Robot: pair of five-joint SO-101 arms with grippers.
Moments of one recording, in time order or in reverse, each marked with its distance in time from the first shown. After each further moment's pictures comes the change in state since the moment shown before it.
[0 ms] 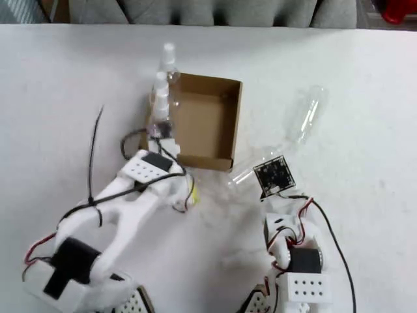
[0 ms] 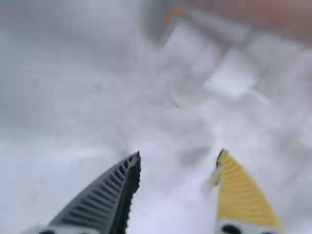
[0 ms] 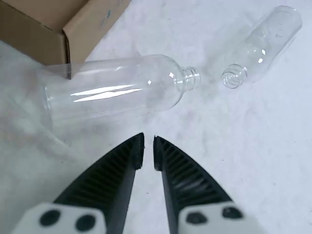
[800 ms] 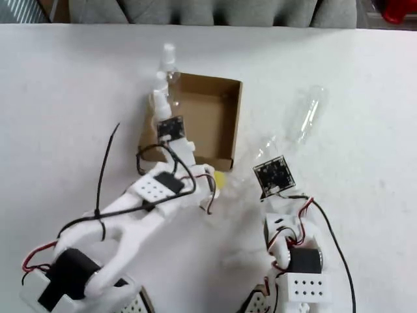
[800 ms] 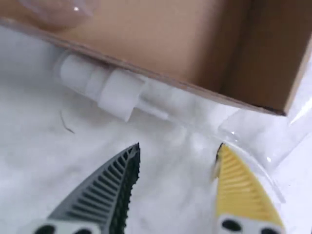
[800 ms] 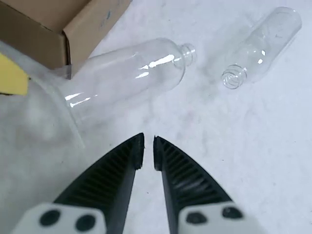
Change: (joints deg) left arm 8.2 -6.2 8.0 -25.2 13.6; right arm 0.0 0.0 0.0 0.0 0.1
